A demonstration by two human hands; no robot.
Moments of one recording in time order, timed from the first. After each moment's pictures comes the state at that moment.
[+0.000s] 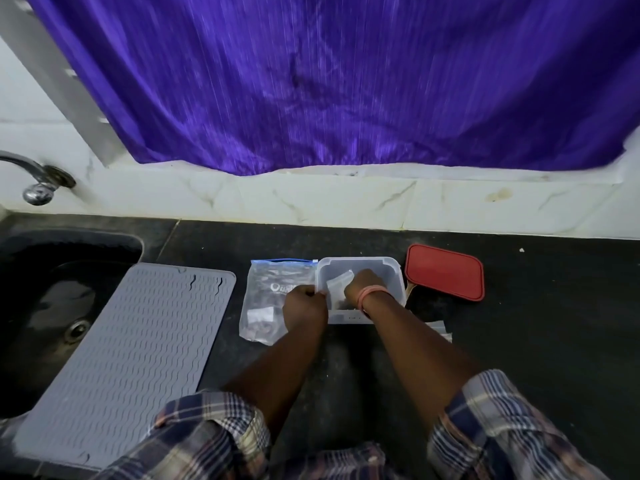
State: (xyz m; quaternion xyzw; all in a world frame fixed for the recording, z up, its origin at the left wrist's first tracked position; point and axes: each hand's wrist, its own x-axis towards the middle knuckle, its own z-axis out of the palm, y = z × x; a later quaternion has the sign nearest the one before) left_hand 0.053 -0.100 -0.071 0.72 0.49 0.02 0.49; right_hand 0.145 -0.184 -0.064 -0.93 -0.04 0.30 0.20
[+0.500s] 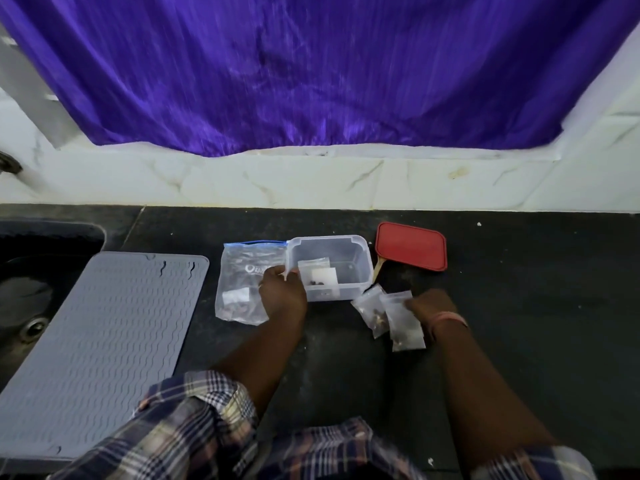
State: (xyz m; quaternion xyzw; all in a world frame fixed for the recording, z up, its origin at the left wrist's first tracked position) left_hand 0.036 -0.120 -0.081 0.68 0.49 0.14 0.53; right_hand 0.127 -0.369 -0.104 -0.92 0.17 0.23 0.28
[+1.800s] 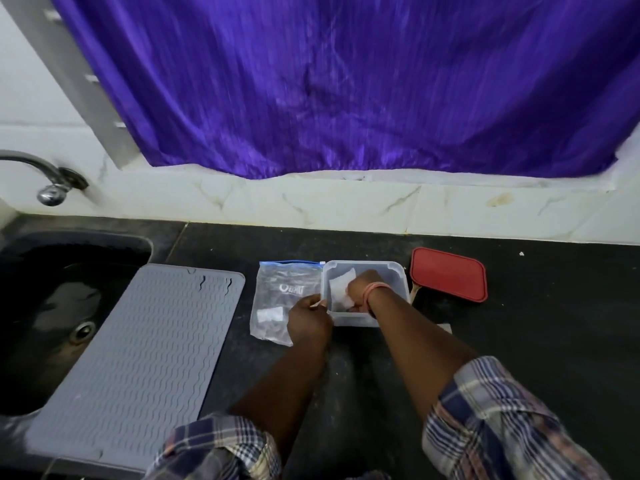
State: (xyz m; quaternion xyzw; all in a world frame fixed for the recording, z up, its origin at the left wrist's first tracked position) left_hand 0.024 -0.097 -0.098 0.64 0.48 0.08 0.59; right_hand 0.133 -0.175 -0.054 -0.90 0.02 0.33 0.27
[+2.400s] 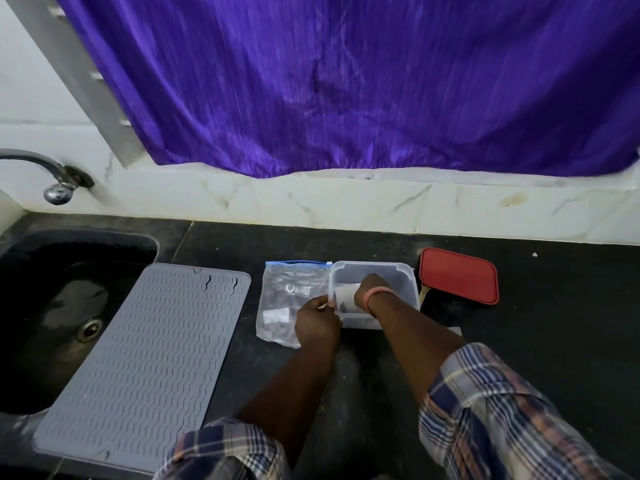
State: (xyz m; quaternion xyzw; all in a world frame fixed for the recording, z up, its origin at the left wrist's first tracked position) left_hand 0.030 -0.097 -0.095 0.64 0.50 0.07 0.58; right_hand 0.146 -0.165 -0.082 -0.94 -0.02 0.29 0.18
